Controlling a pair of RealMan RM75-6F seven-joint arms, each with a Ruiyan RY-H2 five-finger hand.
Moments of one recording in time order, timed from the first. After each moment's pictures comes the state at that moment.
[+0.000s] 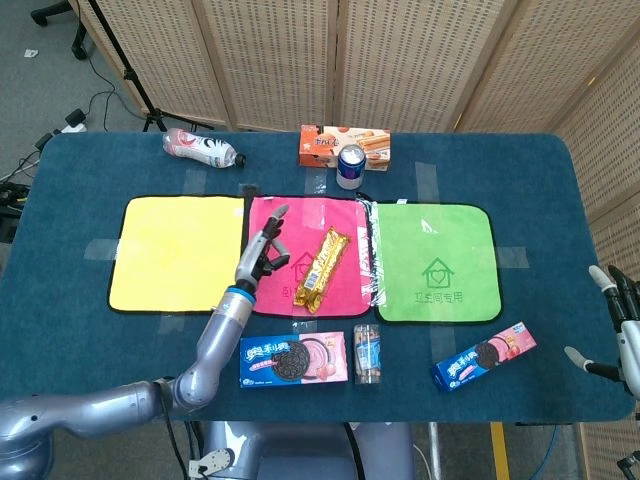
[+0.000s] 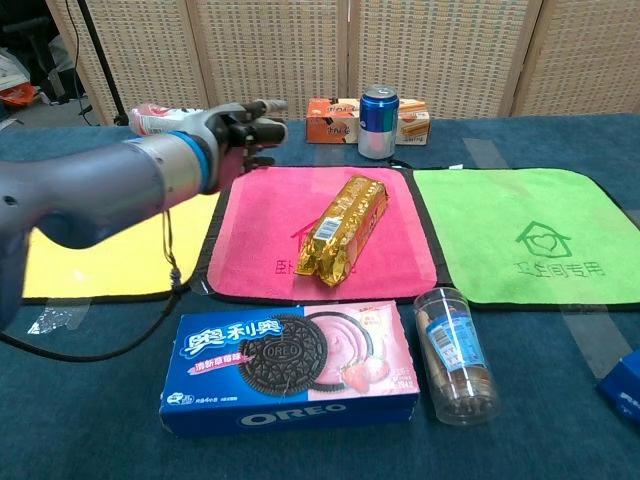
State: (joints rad) left arm -0.81 -1.80 -0.55 -1.48 0.70 0.91 -0.30; right arm 0.07 -0.94 0.10 -1.70 -1.45 1.47 0.14
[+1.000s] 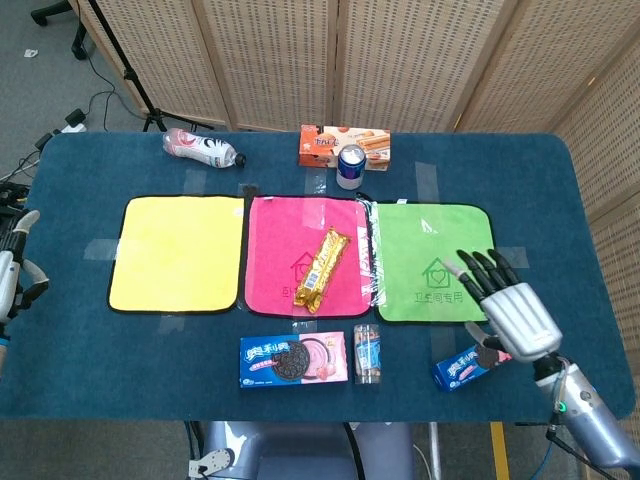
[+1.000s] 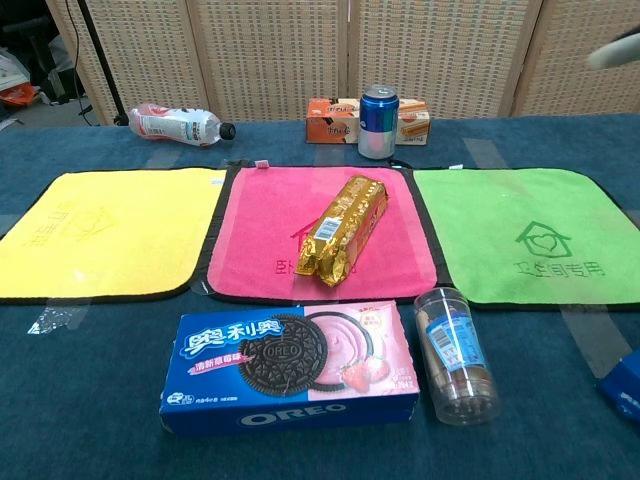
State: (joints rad) left arm -0.26 -1.01 -0.24 -1.73 1.14 1.22 -0.18; right arm 0.39 -0.96 0.14 -1.84 -1.65 1.15 -0.14
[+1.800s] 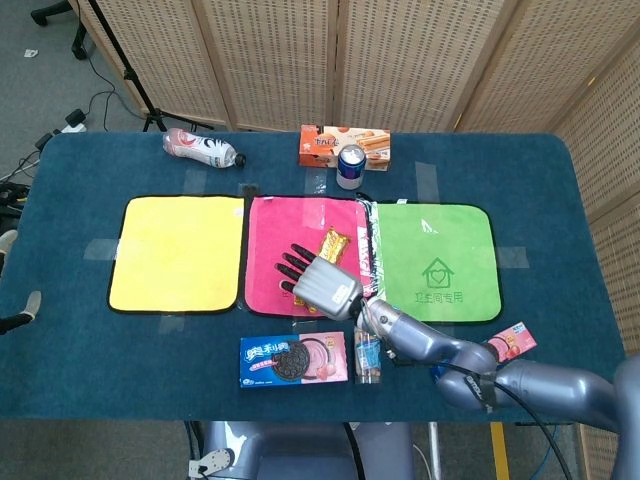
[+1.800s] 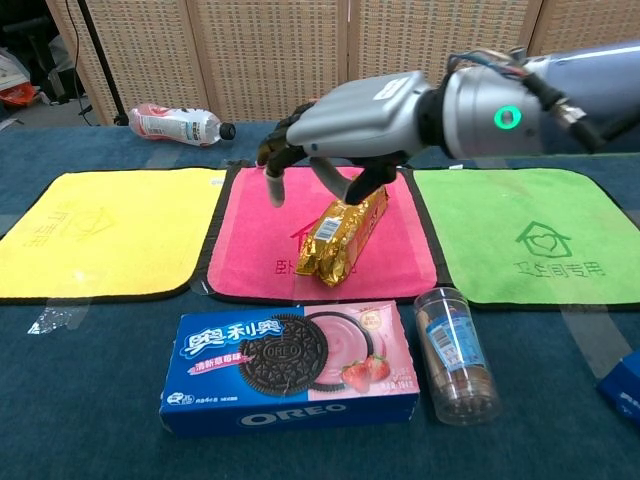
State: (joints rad) left arm -0.19 -0.91 -0.18 -1.85 1.16 1.30 -0.03; right arm 1.05 -1.43 0.29 -1.59 -1.24 0.57 -0.56
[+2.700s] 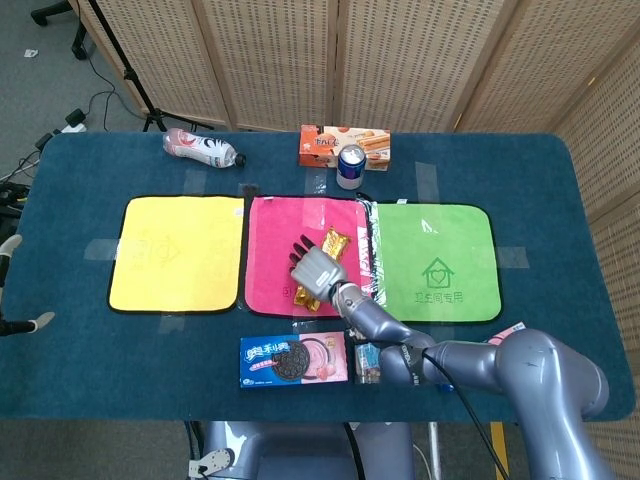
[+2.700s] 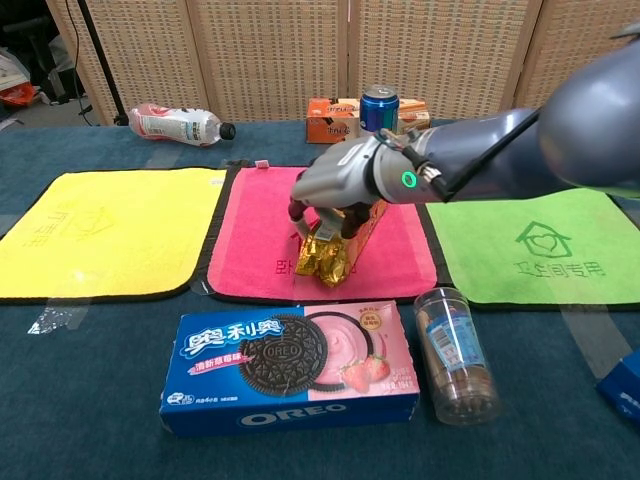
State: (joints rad) left arm -0.21 -0.90 -0.17 -1.88 1.10 1.27 0.04; right arm 1.33 -1.61 0.05 -1.33 -0.65 0.63 -0.85
